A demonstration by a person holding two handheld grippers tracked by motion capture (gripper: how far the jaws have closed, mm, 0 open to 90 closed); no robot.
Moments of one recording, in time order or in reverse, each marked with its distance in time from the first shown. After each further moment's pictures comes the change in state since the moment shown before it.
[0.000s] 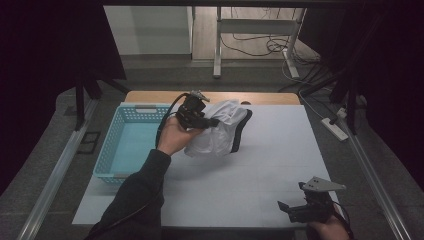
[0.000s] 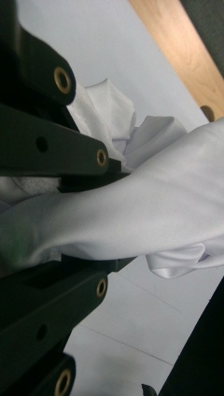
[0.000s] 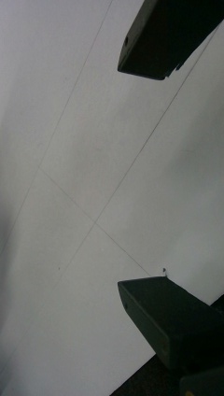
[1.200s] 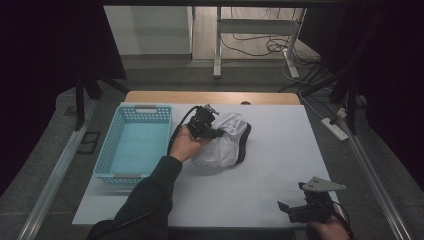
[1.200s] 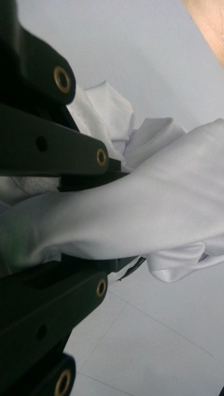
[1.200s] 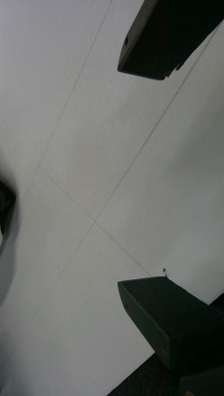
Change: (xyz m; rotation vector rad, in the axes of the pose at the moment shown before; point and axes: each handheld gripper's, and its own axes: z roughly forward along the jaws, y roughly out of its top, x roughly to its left) left arm 0.002 -0.019 0.058 0.064 0.035 -0.008; right arm 0.000 0.000 0.000 0.000 0.004 -0.005
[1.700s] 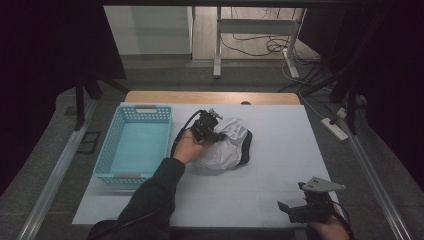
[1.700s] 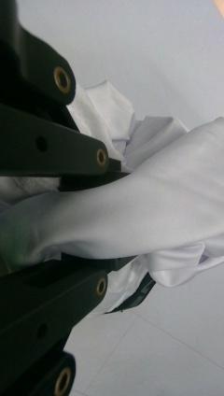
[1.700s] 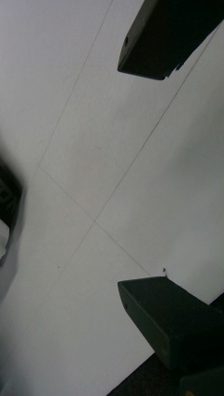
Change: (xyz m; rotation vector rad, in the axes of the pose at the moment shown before) left arm -0.003 -0.004 0.020 0.047 0.014 0.007; right arm 0.000 0.000 0.000 0.001 -0.001 -0.003
